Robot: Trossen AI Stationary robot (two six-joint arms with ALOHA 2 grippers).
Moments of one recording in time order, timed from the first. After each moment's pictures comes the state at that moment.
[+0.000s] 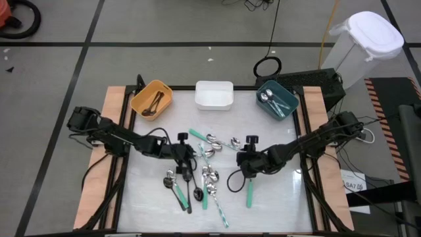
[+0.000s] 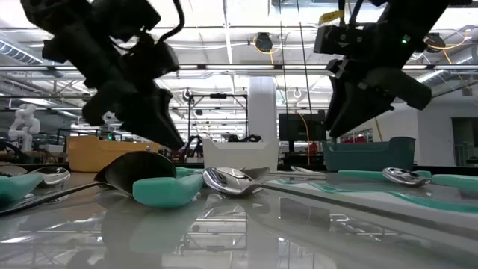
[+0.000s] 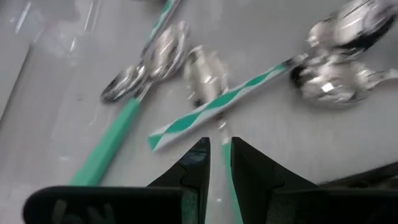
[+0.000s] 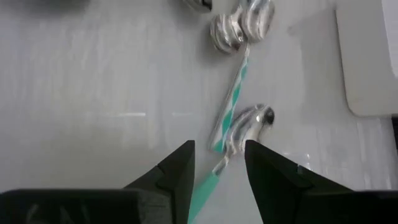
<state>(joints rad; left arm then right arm) -0.19 1.50 0.62 0.10 -0.26 0.05 0.35 1.54 0.88 -0.53 0.54 0.19</state>
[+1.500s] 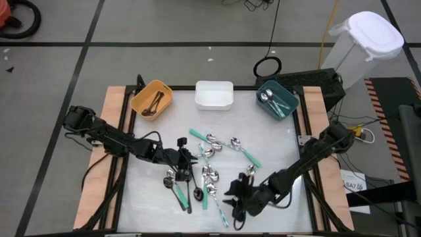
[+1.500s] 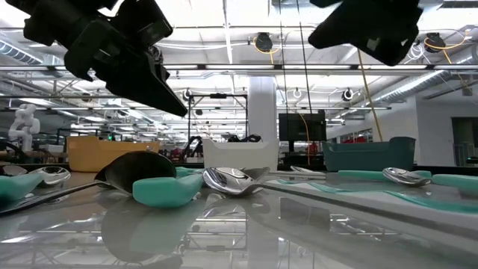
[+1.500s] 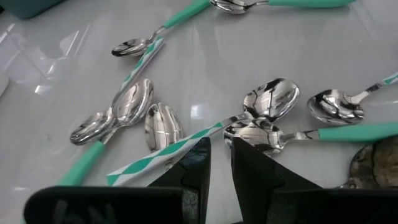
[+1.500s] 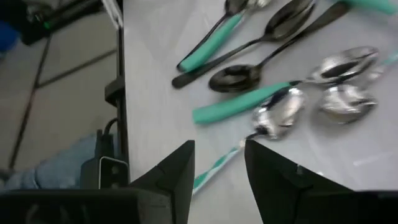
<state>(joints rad) -0.30 1.44 0.63 0.16 -0.27 -0.07 0.65 1.75 1.13 -0.14 0.42 0.88</state>
